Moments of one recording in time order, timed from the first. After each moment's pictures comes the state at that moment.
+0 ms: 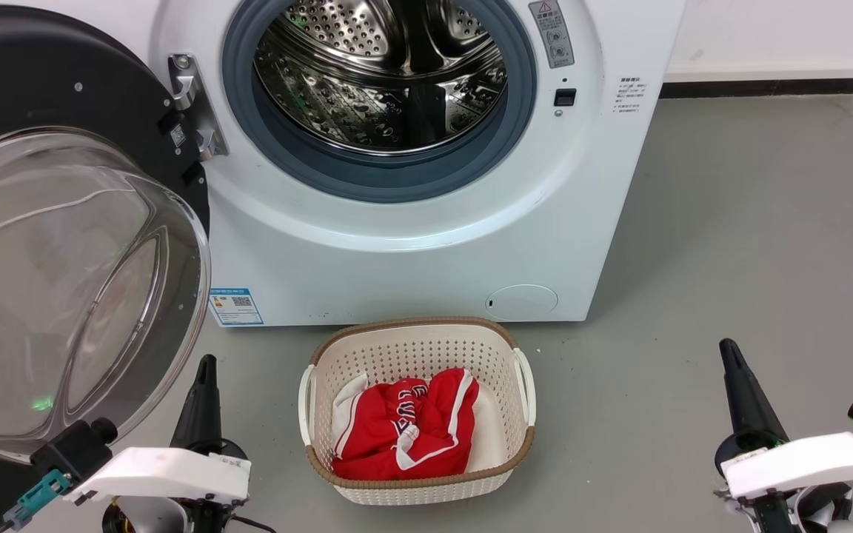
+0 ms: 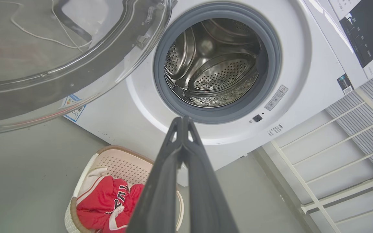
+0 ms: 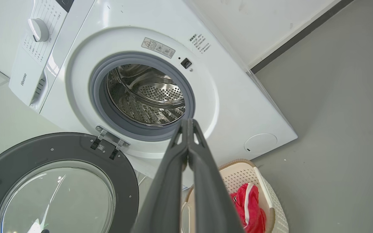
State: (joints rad) left arm -0.04 0.07 0.04 0.14 -0.81 -0.08 -0.08; right arm -0.03 -0.07 -0.01 0.12 0.85 0.13 -0.06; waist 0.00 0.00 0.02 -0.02
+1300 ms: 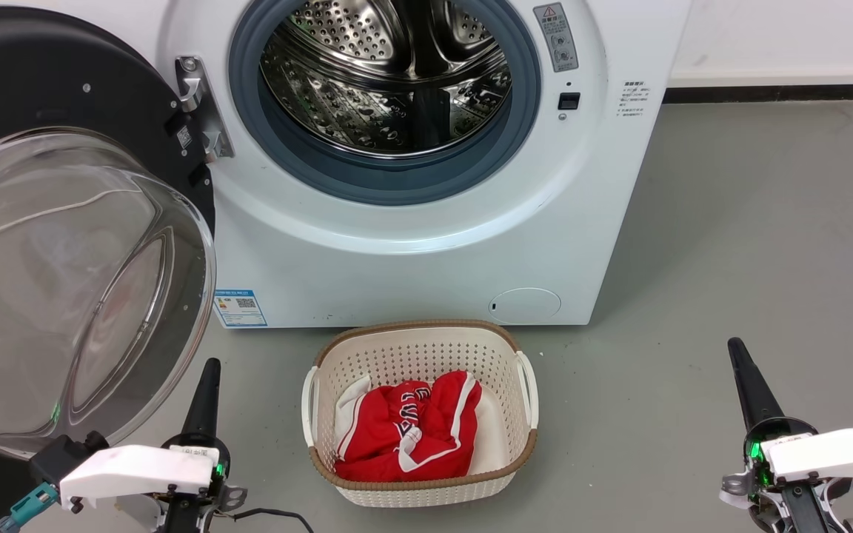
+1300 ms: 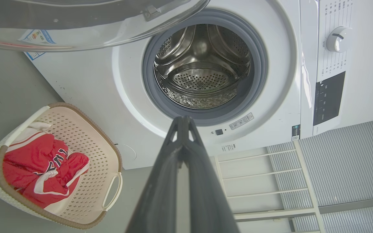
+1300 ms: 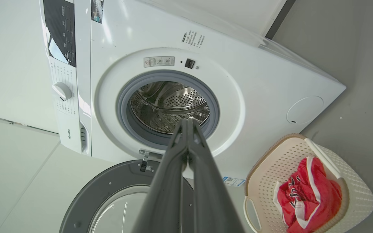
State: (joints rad) left arm -0.07 0.06 0.08 0.20 -1.25 -0.11 0.03; right arm -0.06 -0.08 -0.04 0.19 1.29 0.13 0.02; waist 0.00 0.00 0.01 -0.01
